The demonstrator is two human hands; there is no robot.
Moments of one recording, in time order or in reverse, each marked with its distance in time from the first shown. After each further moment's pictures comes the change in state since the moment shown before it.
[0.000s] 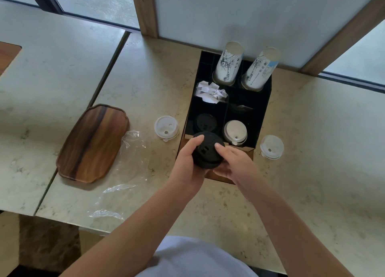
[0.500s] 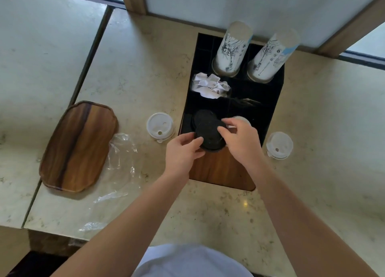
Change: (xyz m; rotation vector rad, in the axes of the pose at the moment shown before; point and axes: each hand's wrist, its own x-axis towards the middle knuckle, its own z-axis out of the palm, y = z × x) left_hand 0.081 0.011 -0.009 0.534 0.328 0.124; right_hand 0.104 -0.024 -0.023 -0.682 0.319 -0.304
